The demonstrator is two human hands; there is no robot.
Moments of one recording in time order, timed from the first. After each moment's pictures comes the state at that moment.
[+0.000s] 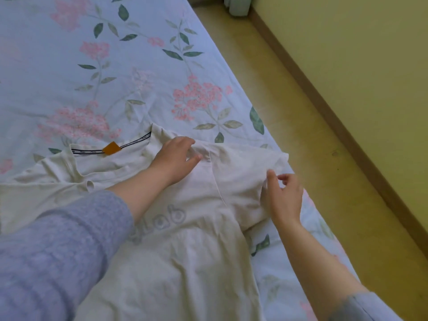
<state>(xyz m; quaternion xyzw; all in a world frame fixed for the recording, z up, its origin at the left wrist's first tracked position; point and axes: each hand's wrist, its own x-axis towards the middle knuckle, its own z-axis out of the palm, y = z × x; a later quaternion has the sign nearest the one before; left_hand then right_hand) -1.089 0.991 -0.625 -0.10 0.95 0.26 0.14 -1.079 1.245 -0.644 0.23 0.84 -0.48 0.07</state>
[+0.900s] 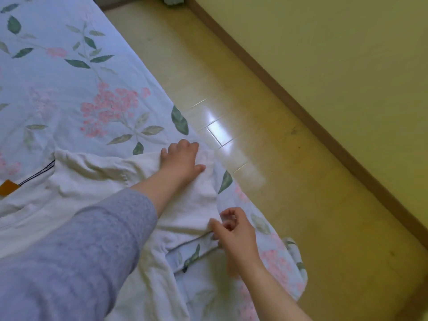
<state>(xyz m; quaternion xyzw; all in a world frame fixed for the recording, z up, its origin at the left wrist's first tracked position) -1.159 1.164 -0.637 -0.03 0.97 0.10 0.23 -1.014 1.323 -0.667 0.23 0.75 -0.58 0.23</state>
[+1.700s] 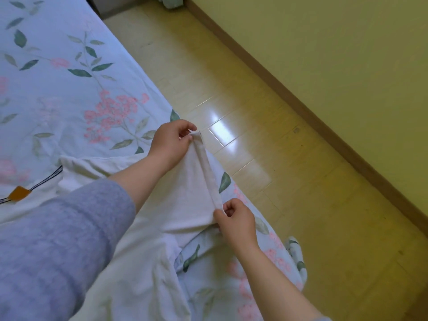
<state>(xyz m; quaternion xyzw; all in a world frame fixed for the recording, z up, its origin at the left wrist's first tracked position) -1.207 1.195 -0.608 -0.05 0.92 0.39 0.05 -1.060 1.362 -0.658 0.24 0.79 -0.53 0.19</state>
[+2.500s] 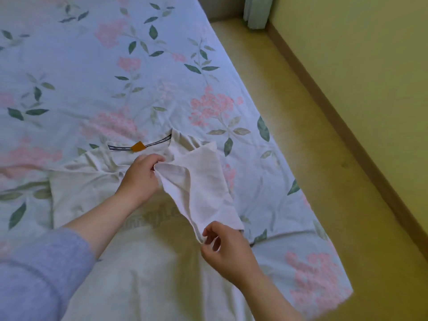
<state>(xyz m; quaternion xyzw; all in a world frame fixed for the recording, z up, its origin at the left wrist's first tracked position) -1.017 0.986 -0.561 -0.22 0.91 0.35 0.05 -0.963 1.239 -0.579 -0.14 0.87 -0.38 0.30</state>
